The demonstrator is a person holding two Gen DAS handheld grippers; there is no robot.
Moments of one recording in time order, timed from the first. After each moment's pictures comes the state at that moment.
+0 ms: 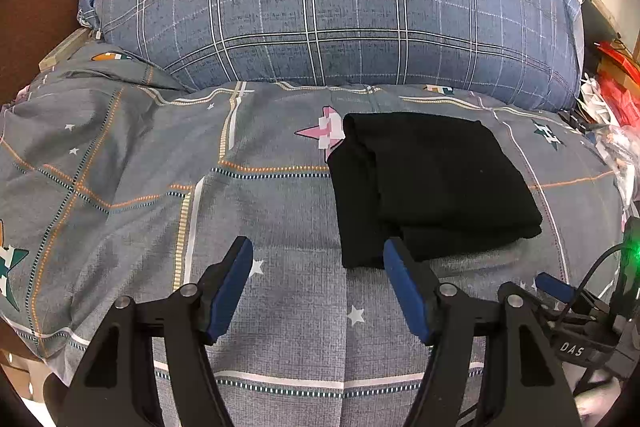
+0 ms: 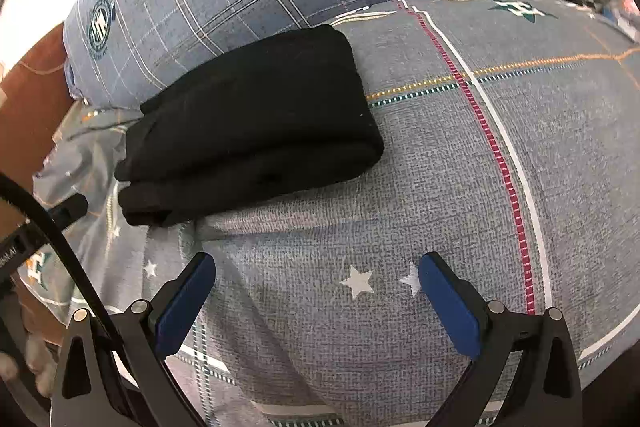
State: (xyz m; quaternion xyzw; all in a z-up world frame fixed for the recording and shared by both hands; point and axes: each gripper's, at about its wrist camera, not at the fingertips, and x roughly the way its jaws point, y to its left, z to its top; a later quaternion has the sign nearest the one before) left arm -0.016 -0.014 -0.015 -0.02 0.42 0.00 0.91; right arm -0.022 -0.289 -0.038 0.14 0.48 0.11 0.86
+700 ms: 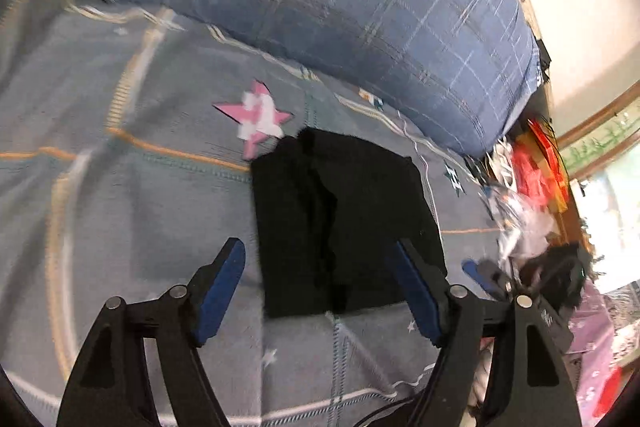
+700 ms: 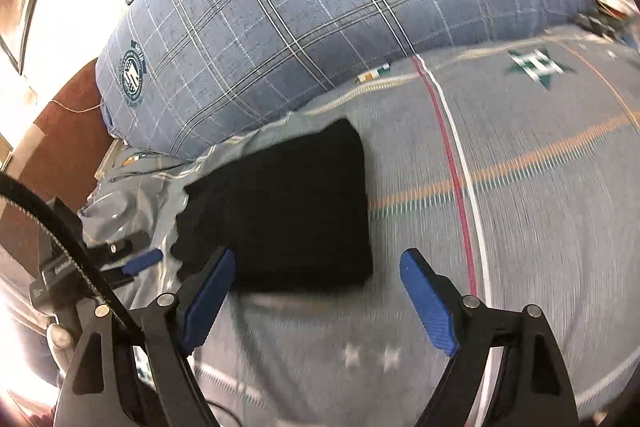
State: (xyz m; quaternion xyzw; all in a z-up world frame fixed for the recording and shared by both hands) left arm 0.067 0.024 -0.045 -0.25 0.48 -0.20 0.82; right arm 0.023 -0.332 0.017 0.19 0.43 0.17 0.86
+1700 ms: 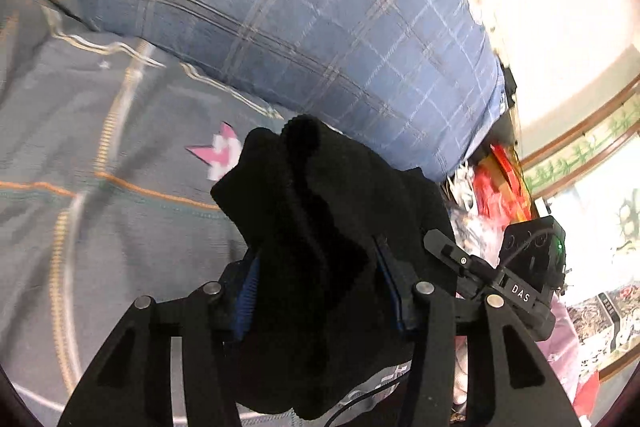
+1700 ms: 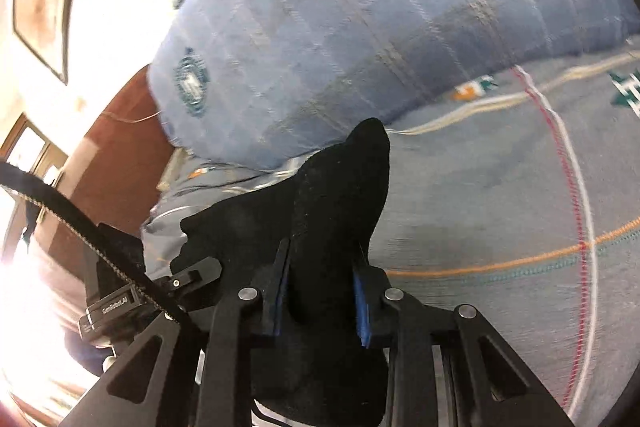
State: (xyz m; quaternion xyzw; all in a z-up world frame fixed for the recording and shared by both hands) left arm 0.053 0.053 0.002 -0.30 0.42 -0.22 0.83; right arm 0.069 -0.269 0.059 0.24 0.42 0.29 0.82
